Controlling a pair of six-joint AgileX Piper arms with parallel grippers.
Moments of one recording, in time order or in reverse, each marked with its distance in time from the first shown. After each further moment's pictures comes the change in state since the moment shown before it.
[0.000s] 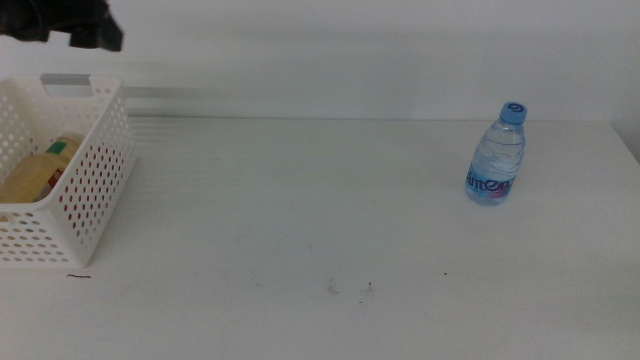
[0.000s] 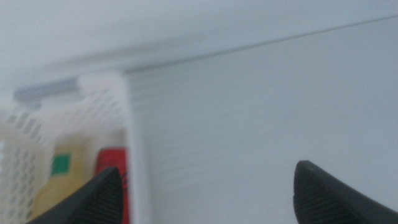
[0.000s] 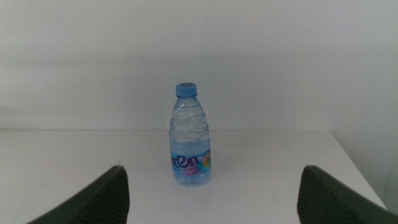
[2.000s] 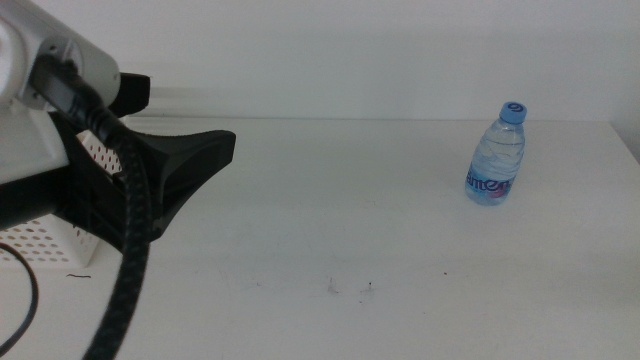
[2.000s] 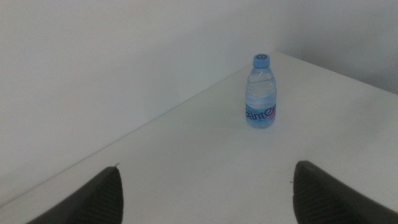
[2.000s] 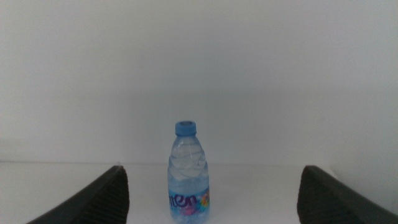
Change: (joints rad) left arm -0.599 -0.727 0.712 -0.010 -0.490 0.013; right arm 0.000 0.157 0.000 0.016 -0.250 -0.027
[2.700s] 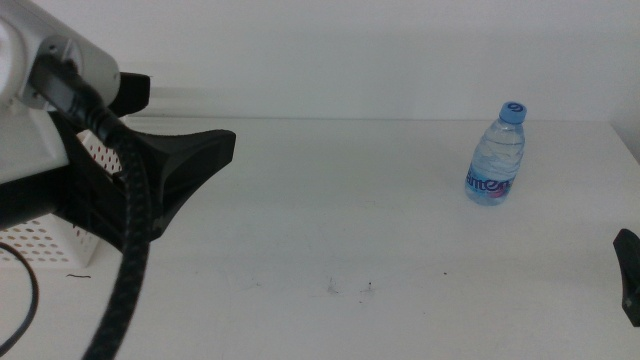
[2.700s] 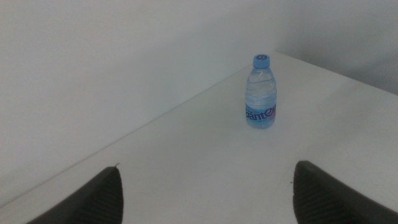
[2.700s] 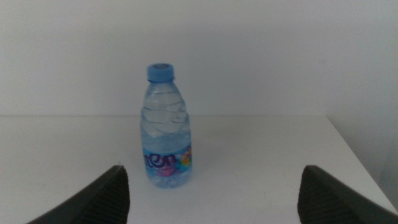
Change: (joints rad) left arm 0.000 0.000 0.000 -0.001 0.000 0.000; right arm 0.000 0.748 0.000 0.038 -0.573 -0.024
